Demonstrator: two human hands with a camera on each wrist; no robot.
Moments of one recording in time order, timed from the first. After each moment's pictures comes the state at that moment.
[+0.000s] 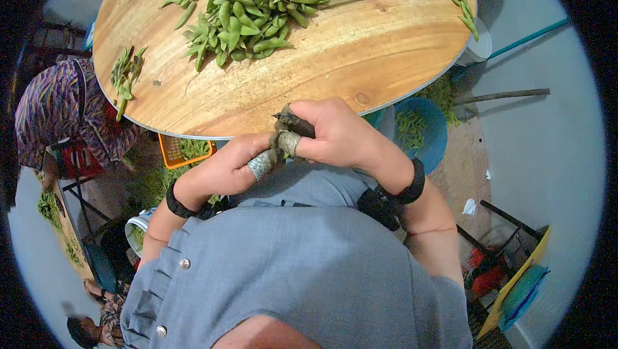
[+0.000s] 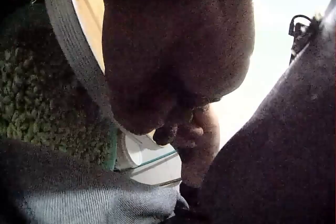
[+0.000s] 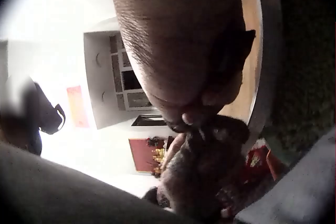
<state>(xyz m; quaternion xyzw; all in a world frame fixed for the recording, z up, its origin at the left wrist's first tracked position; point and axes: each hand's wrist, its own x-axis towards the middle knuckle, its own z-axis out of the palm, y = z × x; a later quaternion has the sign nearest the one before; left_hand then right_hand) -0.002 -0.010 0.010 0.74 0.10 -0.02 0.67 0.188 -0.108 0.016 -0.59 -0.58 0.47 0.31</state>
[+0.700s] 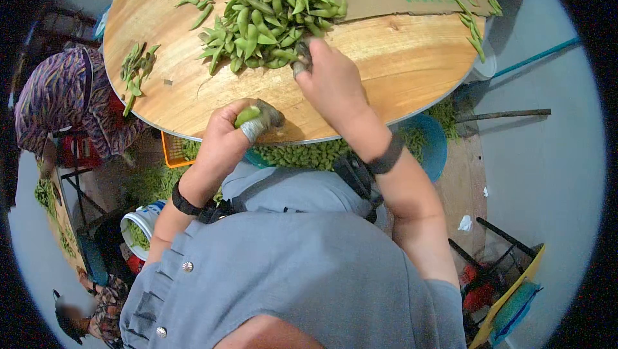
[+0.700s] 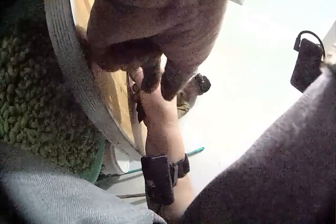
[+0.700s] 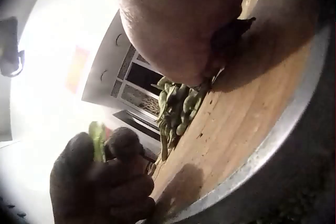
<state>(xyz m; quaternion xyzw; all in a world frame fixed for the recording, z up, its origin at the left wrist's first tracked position) 0.001 0.006 0.002 0.62 0.32 0.14 0.70 0.198 -0.034 -0.023 -0.75 -0.55 0.11 0.35</state>
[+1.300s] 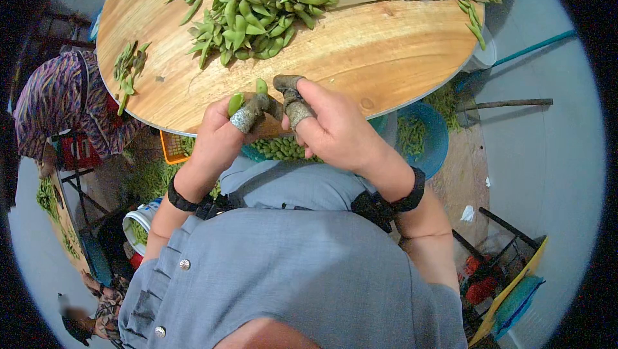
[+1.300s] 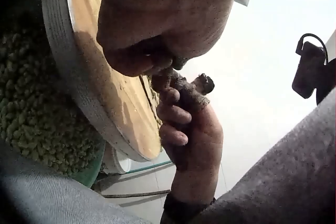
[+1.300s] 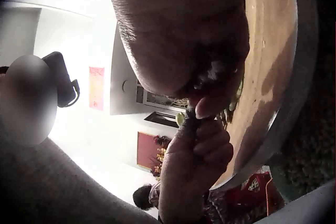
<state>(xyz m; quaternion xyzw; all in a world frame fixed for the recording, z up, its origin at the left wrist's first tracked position) 0.008 -0.001 0.005 0.60 0.31 0.17 0.72 0.181 -0.103 0.026 -0.57 -0.43 0.54 0.44</state>
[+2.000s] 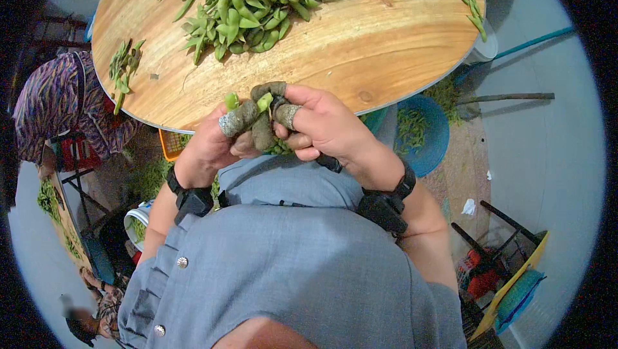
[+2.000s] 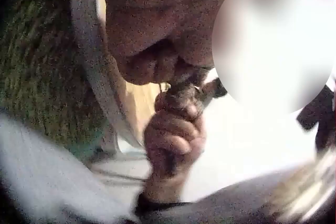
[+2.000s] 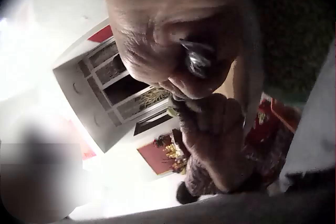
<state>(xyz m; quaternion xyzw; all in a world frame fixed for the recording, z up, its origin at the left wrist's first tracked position) -0.002 0.007 -0.019 0.28 0.15 0.03 0.95 0.177 -0.099 0.013 -0.39 -0.13 0.77 0.49</state>
